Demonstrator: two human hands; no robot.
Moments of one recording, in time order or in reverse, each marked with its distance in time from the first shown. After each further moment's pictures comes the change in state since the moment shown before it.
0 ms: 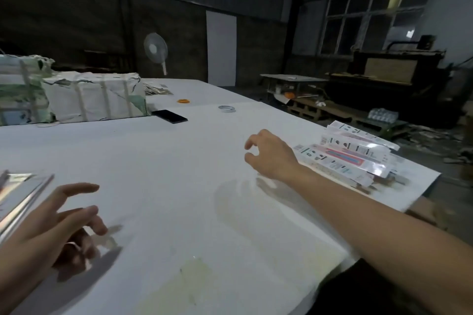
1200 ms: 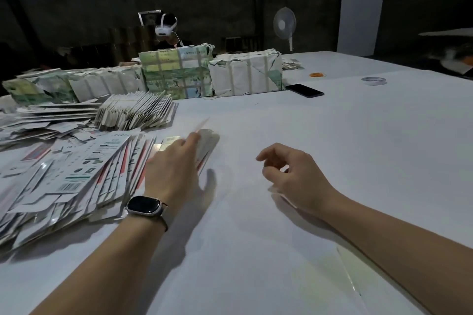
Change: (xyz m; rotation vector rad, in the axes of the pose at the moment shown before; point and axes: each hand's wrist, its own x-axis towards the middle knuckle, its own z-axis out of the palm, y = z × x) left_hand -0.010 0.025 -0.064 1.416 0.467 0.415; right_hand -0.059 -0.197 0.090 1.007 -0.254 -0.374
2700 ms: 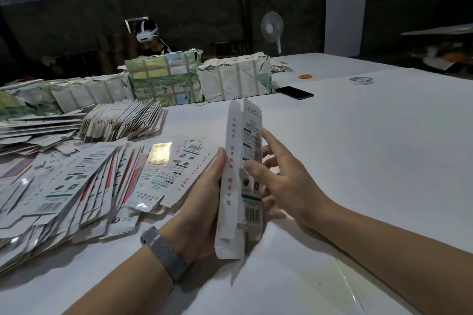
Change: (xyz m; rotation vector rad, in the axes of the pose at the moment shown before) left_hand -0.015 0.065 0.003 -1.869 -0.683 -0.548; right_hand -0.001 -0.005 0.008 0.314 -0.007 0.021
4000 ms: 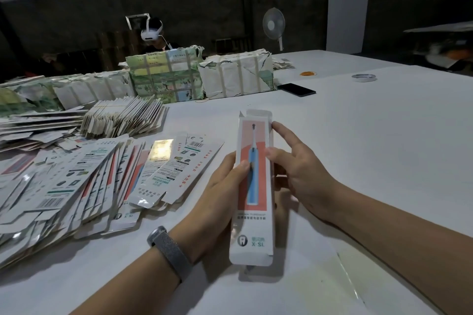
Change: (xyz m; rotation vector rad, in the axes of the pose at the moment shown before) left_hand 0.002 -0.009 0.007 0.475 0.183 0.185; right_hand 0.009 0.000 -0.016 0.165 0.010 0.135
